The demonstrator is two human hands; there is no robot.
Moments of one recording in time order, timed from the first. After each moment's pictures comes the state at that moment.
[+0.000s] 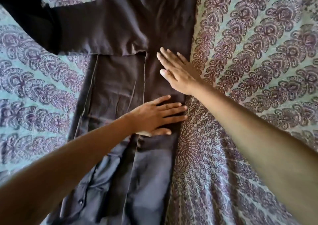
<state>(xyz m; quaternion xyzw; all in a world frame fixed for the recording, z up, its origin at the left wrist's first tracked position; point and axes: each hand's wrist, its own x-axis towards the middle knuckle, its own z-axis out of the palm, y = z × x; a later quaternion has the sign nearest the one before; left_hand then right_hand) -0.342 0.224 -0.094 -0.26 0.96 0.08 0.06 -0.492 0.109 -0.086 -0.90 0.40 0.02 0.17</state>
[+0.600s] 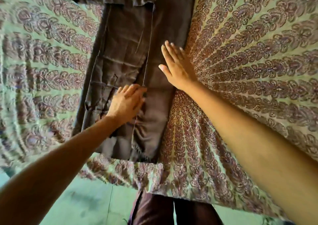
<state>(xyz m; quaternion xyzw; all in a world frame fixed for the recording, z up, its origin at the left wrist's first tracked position) -0.326 0.412 -0.057 -0.62 0.77 0.14 -0.08 -0.507 0.268 -0.063 -0.88 0.43 0.04 0.18</state>
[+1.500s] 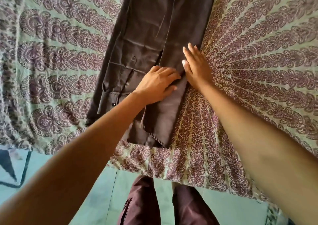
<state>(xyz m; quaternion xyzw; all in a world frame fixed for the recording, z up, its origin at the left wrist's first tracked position) -0.343 0.403 -0.034 -0.55 0.82 0.18 -0.02 -0.505 0.324 -0.076 -0.83 0.51 -0.07 0.23</state>
